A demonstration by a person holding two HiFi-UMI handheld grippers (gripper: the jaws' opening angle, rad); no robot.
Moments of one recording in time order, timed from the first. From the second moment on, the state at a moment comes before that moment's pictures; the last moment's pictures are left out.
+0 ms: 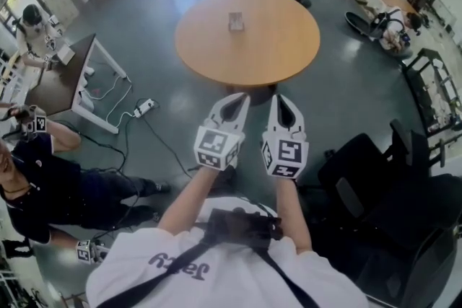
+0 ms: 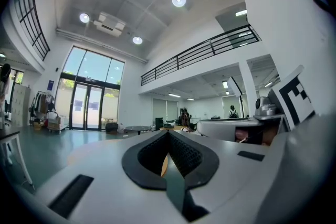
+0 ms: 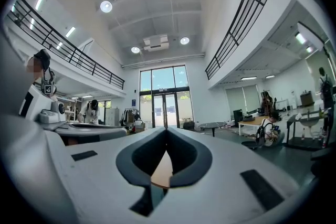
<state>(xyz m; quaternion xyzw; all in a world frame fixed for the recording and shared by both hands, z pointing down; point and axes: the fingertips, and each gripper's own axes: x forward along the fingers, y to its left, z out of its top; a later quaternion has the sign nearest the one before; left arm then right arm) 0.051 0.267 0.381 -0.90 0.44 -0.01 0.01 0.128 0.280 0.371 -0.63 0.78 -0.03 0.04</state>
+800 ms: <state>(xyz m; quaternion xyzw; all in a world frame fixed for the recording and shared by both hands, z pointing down) 0.020 0.073 0.375 -0.90 0.44 0.03 -0.02 0.089 0.090 0.380 -0.62 0.78 -0.02 -0.01</state>
